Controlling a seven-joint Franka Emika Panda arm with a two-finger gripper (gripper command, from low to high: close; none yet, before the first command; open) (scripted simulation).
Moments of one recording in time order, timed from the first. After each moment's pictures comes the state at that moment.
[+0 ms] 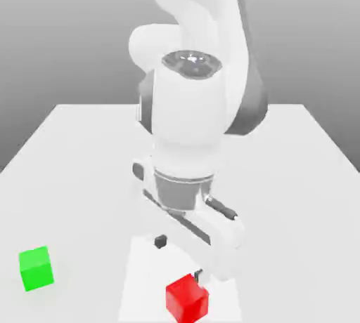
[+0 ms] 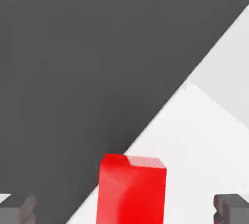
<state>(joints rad) -0.25 0.24 0.25 -2.46 -0.16 2.70 1.86</state>
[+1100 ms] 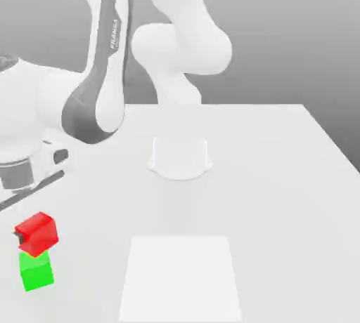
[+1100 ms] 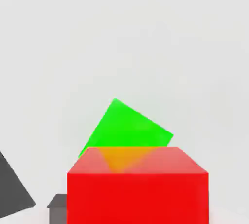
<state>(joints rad) -0.49 0.27 -0.08 -2.47 0.06 2.74 2.39</state>
